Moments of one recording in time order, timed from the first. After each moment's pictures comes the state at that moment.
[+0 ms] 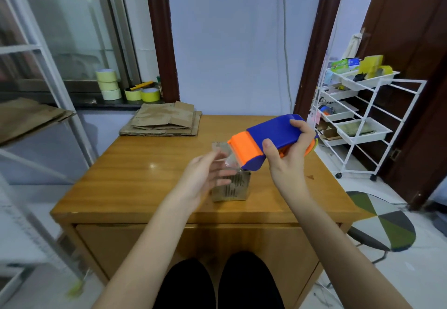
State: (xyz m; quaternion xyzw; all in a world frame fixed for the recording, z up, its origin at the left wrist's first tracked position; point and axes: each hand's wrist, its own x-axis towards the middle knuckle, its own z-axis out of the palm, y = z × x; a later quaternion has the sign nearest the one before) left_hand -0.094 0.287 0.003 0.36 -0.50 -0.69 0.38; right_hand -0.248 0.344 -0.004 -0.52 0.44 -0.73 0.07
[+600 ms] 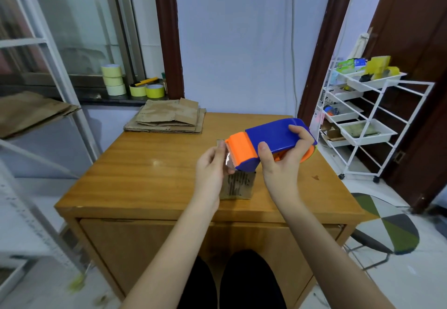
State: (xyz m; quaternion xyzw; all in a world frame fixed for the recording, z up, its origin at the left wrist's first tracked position) left_hand -0.111 0.298 -0.012 0.35 -0.51 -0.59 0.52; right_hand -0.223 0.339 -0.010 -0.48 0.45 -0.75 0.07
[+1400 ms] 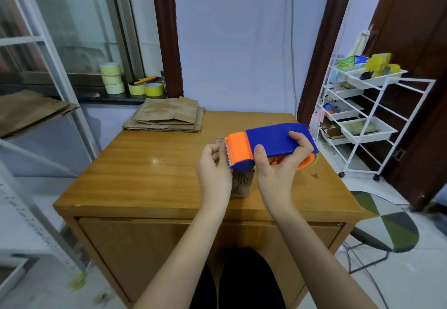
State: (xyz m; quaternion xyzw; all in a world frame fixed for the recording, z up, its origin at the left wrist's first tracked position) left_hand -0.129 0.301 -0.020 0.40 -0.54 -0.45 0.59; right_hand -0.211 0.342 -0.017 -0.44 0.45 -0.78 0.05
